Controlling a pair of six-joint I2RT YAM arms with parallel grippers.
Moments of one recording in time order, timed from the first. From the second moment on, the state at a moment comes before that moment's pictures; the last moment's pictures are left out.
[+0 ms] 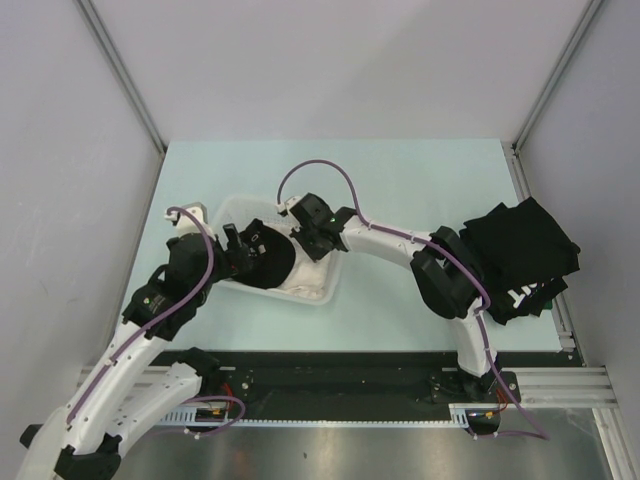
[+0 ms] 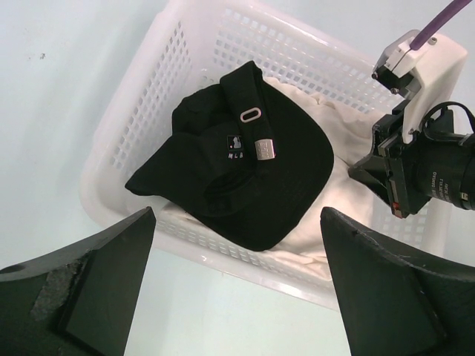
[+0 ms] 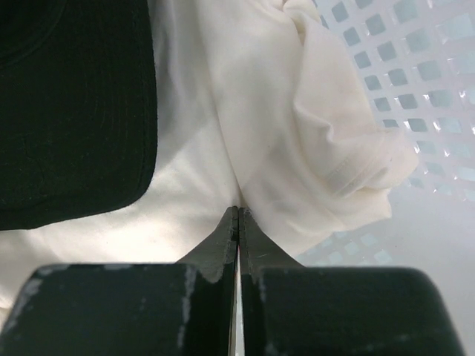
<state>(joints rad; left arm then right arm) -0.50 0.69 0.85 -0.70 -0.44 -0.52 0.87 2.09 1.64 -0.52 0.07 0.04</state>
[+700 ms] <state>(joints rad) -0.50 0.68 0.82 -0.70 -0.44 -0.52 0.80 2.06 2.06 -0.67 0.11 0.04</state>
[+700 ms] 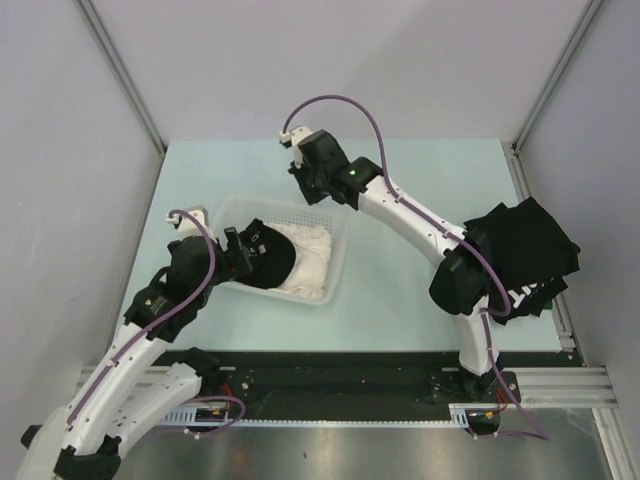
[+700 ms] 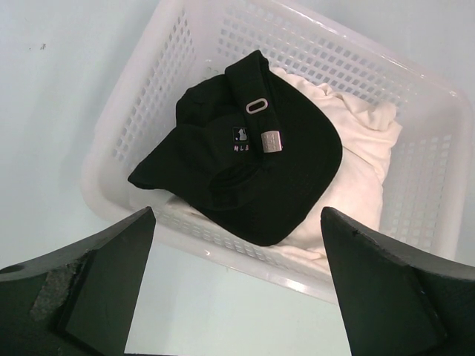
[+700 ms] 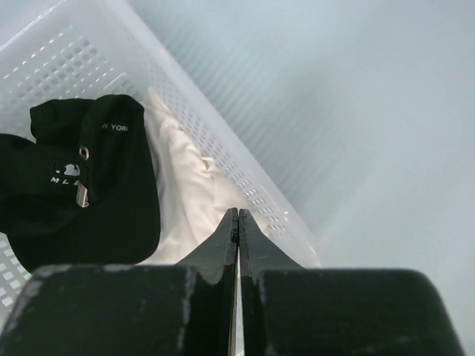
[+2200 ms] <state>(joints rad) -0.50 0.71 0.82 -0.67 -0.44 -0.52 0.78 1.93 1.59 -0.57 -0.15 0.19</state>
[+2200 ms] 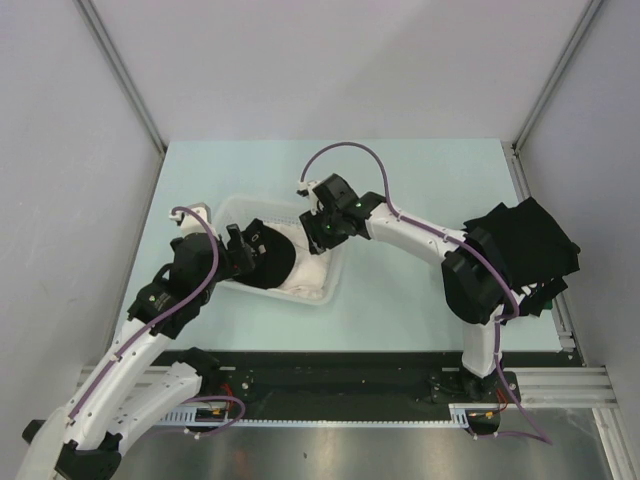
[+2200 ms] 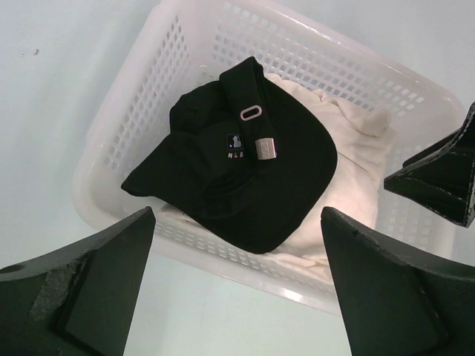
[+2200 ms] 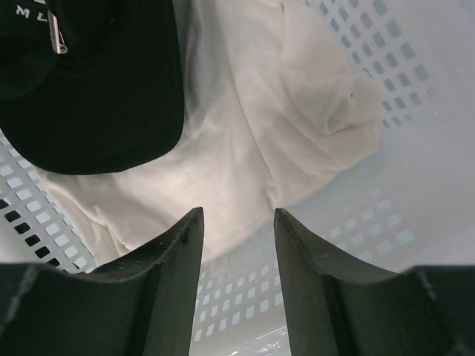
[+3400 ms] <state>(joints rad) -0.50 0.69 0.82 -0.70 -0.44 -0.50 0.79 2.03 1.50 -0.47 -0.17 0.20</state>
